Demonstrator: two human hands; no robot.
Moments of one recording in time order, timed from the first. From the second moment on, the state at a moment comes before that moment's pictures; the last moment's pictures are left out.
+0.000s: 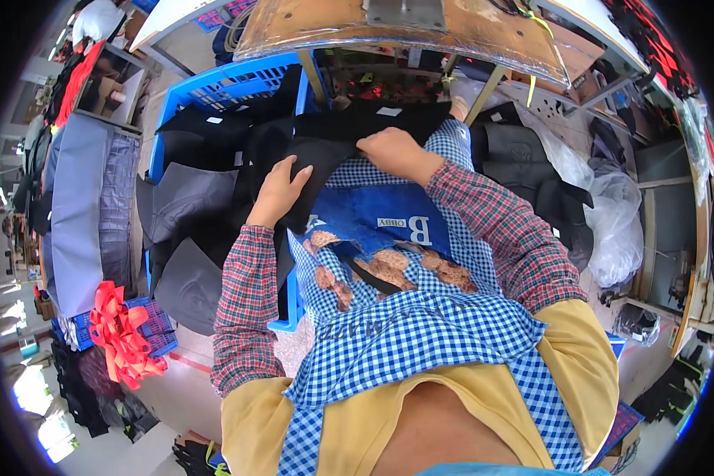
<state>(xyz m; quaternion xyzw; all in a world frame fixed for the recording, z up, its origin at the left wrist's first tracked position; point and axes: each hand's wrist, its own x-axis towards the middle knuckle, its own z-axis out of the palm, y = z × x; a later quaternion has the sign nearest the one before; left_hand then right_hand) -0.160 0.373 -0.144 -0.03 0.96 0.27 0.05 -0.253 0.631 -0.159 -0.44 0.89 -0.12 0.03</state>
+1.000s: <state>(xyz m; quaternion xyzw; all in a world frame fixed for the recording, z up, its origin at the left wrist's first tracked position) -0.152 0.547 -0.043 -0.12 0.29 0.87 0.39 -0.112 0.865 0.125 -0.29 0.91 -0.29 -0.01</state>
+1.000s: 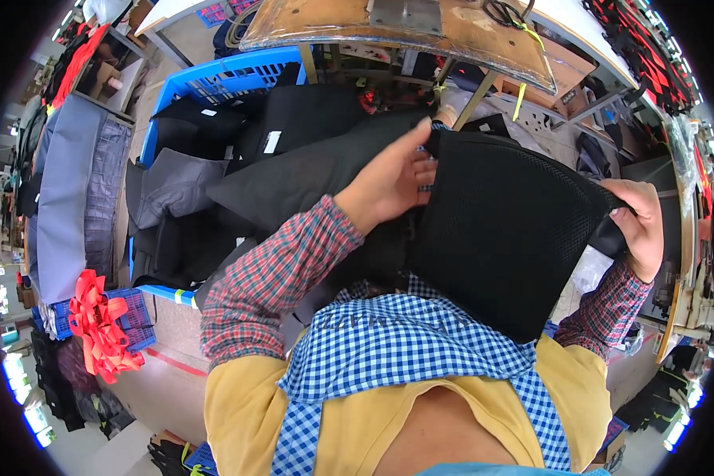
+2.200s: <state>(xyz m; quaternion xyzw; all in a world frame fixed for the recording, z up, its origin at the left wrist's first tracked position) -0.003 0.364 0.213 0.24 0.95 0.08 0.17 -0.240 0.591 0.100 -0.65 0.60 -0.40 -0.24</state>
